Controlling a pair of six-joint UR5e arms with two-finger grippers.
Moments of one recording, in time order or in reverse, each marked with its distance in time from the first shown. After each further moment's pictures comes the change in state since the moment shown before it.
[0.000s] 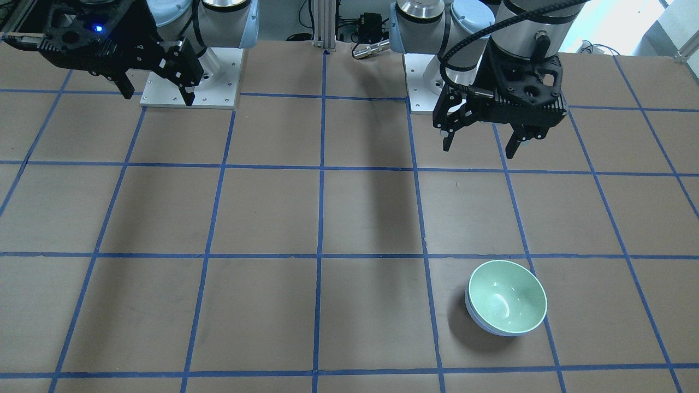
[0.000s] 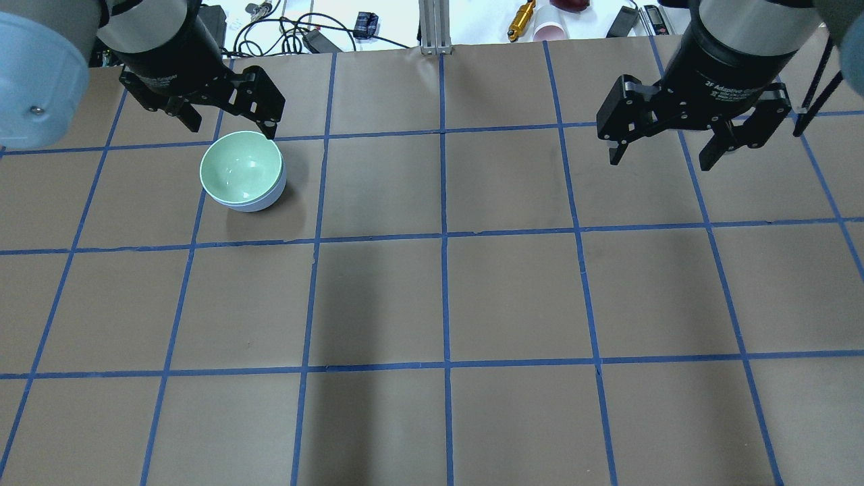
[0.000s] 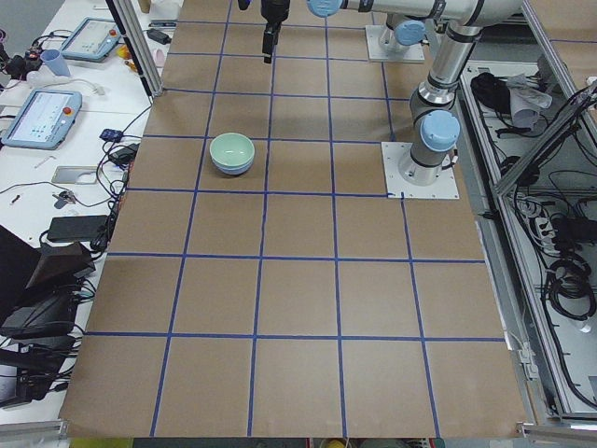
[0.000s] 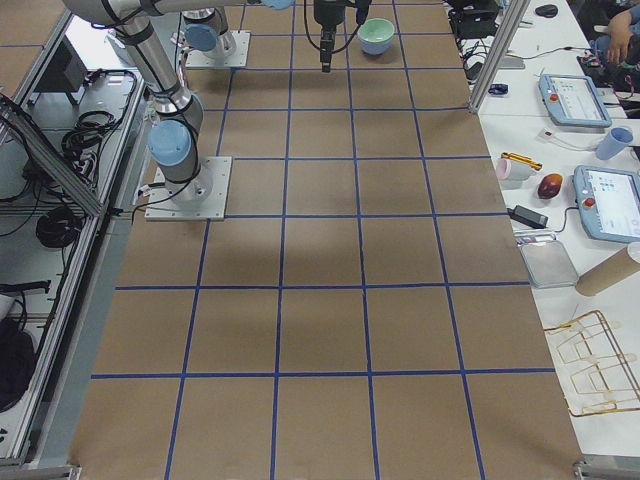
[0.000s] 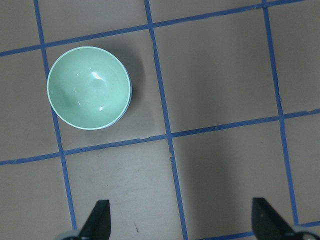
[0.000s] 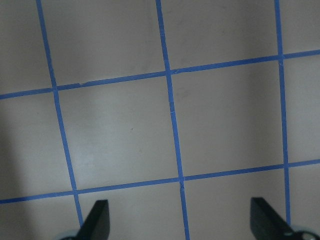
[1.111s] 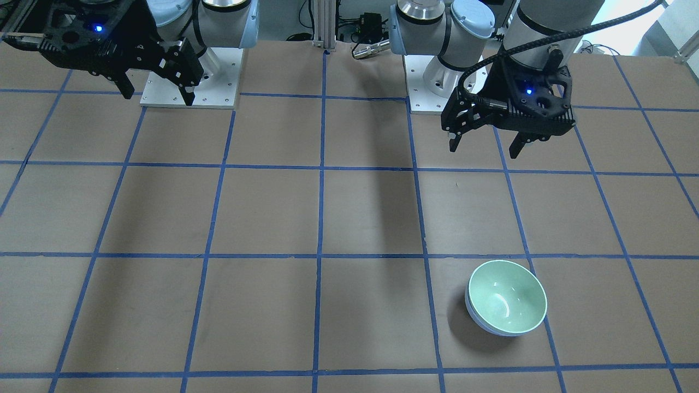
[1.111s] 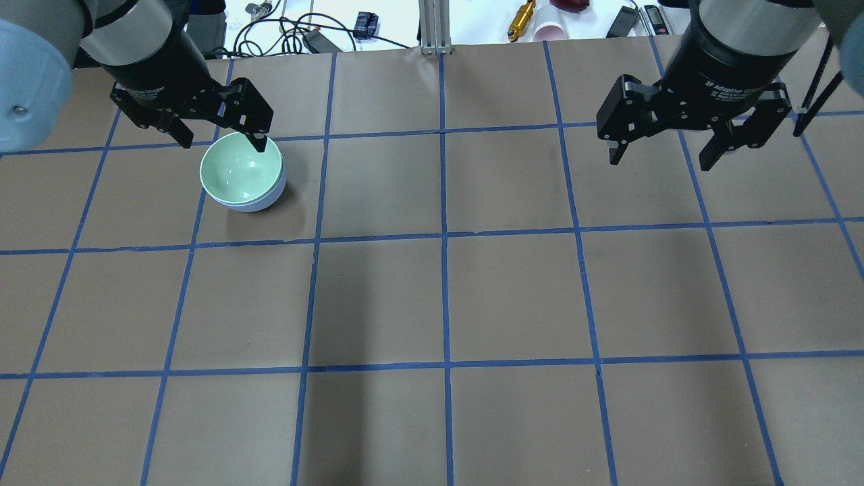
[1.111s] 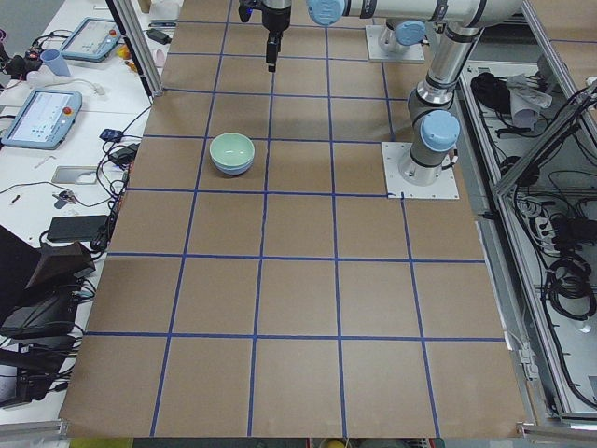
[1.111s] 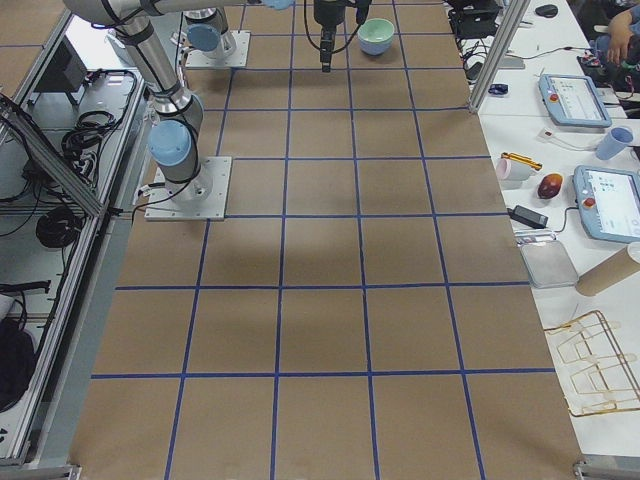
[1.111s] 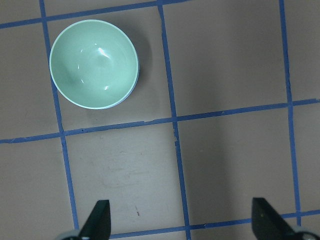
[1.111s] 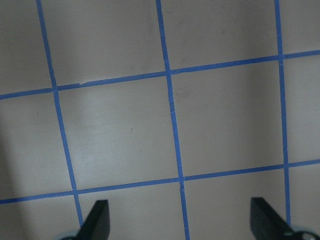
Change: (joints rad) left arm 0.034 0.003 -0.013 -0.037 -0.024 0.002; right arm 0.000 0.000 0.000 0.000 0.000 0.000
